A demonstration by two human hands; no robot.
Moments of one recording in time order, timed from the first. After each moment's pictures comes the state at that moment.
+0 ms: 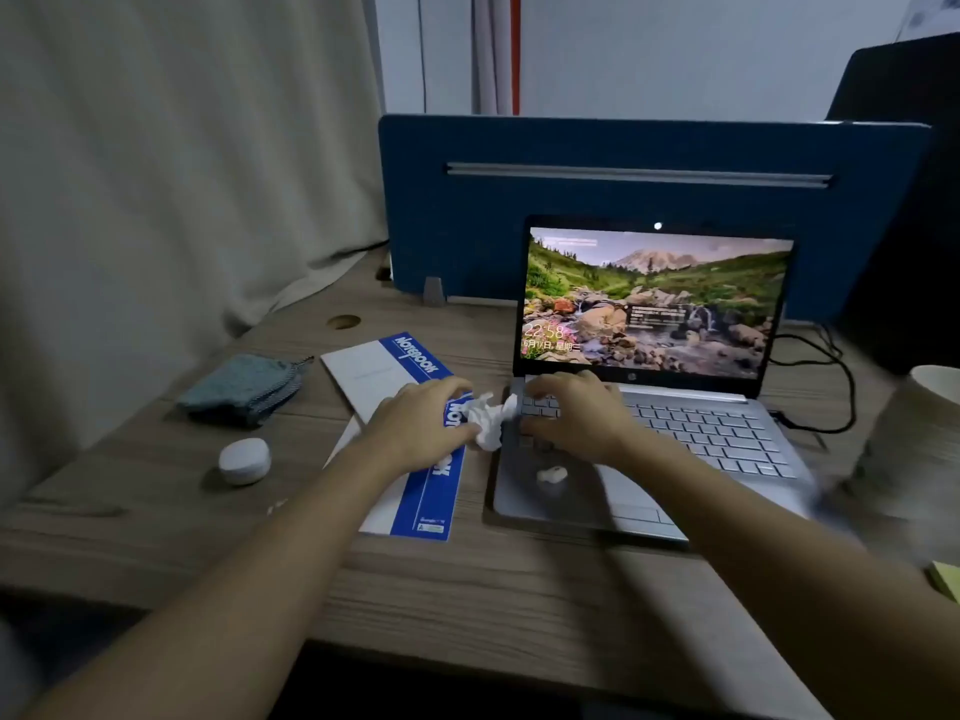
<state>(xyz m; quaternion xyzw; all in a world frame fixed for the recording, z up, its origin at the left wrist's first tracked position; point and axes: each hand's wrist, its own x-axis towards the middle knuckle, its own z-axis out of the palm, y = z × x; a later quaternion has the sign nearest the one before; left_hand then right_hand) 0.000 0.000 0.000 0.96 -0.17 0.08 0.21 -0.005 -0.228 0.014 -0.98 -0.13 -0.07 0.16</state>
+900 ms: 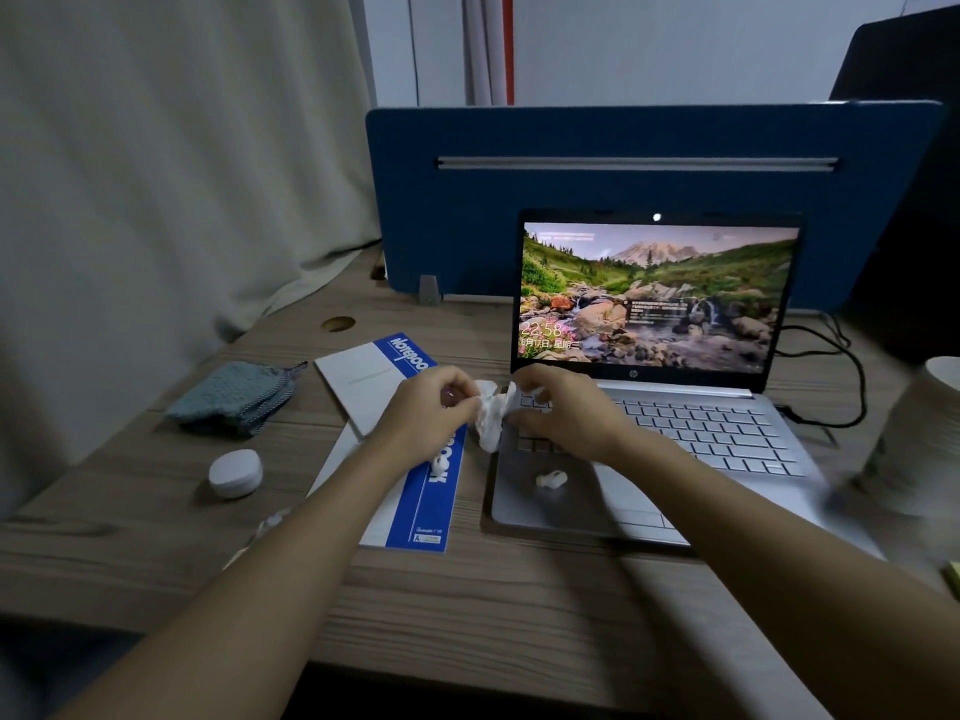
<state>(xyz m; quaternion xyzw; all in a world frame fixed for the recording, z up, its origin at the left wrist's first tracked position) 0.012 -0.013 -0.001 0.89 -0.15 0.11 0.41 -0.005 -0.223 0.018 -0.94 -0.16 -0.07 0.29</state>
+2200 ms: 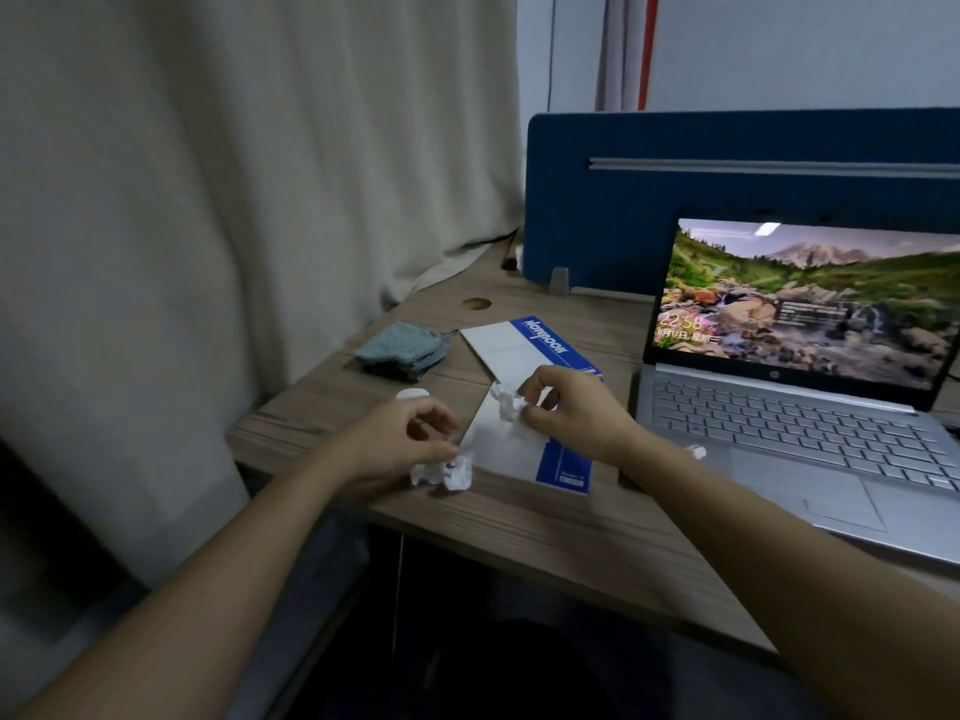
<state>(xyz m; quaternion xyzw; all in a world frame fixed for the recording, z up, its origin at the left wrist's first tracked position) -0.108 0.165 0.009 0.91 -0.09 -0.02 0.41 -0.049 -0.089 0.017 -0.89 -0.27 -0.02 0.36</state>
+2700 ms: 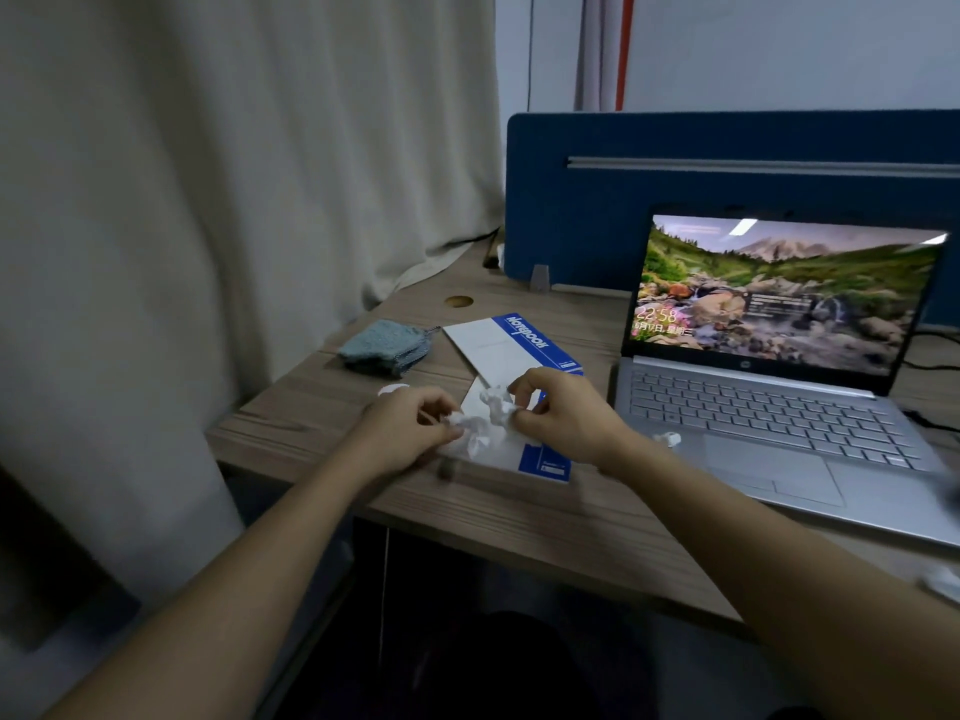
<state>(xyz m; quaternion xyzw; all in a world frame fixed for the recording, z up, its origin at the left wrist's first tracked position) -0.100 0.139 0.000 0.92 -0.07 0.06 0.39 -0.067 -0.096 0.018 -0.90 -0.25 -0.01 0.36</state>
